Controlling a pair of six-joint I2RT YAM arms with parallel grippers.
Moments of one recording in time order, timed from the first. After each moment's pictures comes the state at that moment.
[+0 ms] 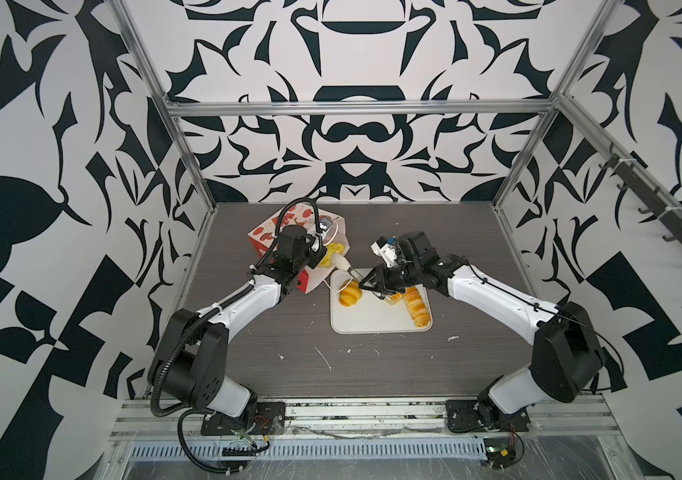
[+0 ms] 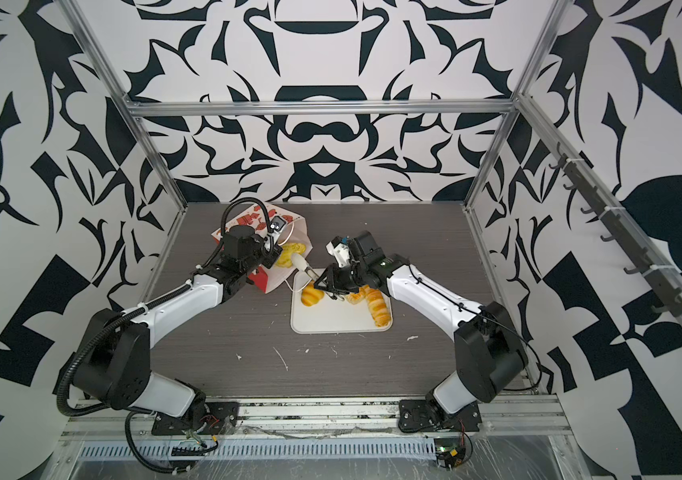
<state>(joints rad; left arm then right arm) -0.45 1.50 0.95 0.17 -0.06 0.43 0.58 1.52 1.11 -0.41 -0.61 0.63</state>
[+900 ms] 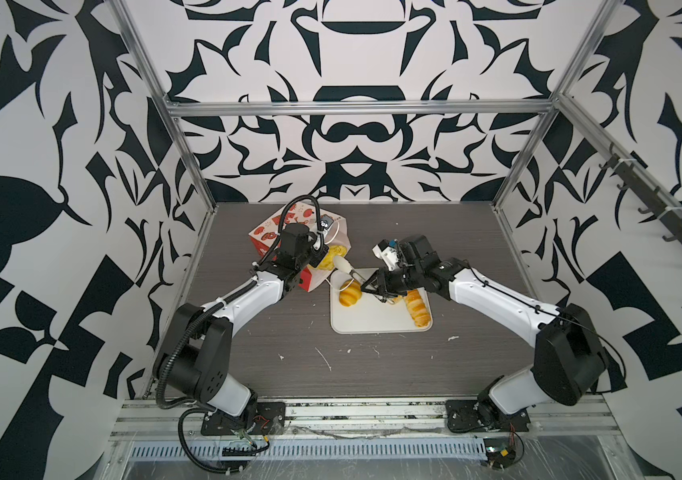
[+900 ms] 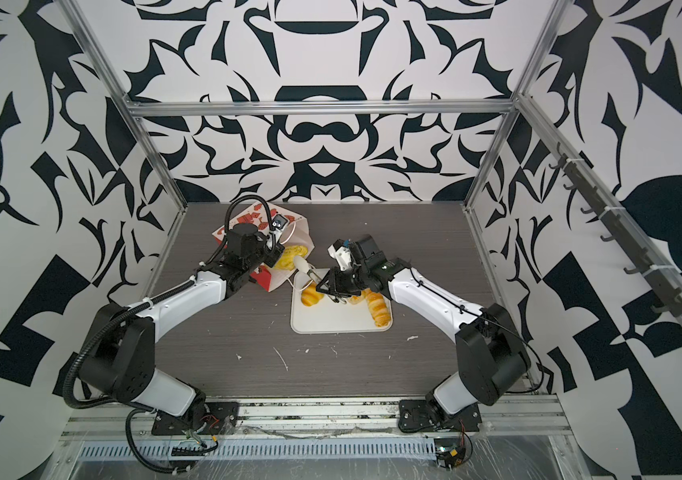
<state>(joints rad) -0.45 1.55 0.98 0.15 -0.06 0.39 0.58 1.51 1.10 -0.43 -0.60 0.59</state>
